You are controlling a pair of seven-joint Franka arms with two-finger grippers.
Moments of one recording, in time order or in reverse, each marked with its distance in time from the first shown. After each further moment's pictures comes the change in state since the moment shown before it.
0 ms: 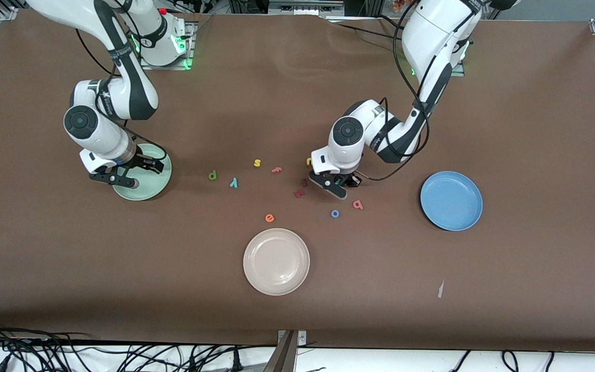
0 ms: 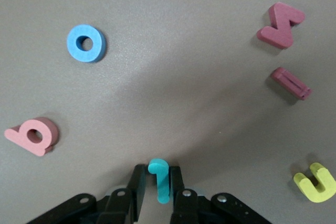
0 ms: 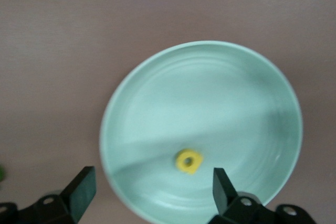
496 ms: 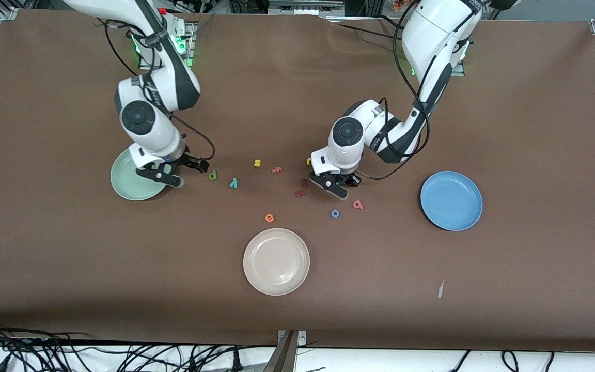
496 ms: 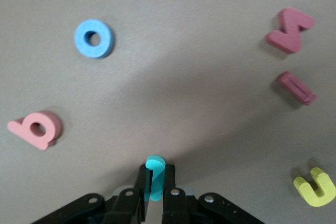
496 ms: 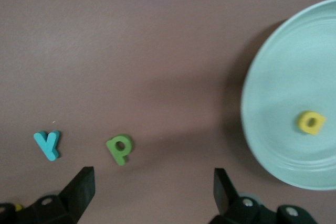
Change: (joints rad) left arm 0.007 0.000 0.005 0.014 -0.034 -0.040 -0.029; right arm 0.075 0.078 0.157 0.090 -0.001 0.018 0.254
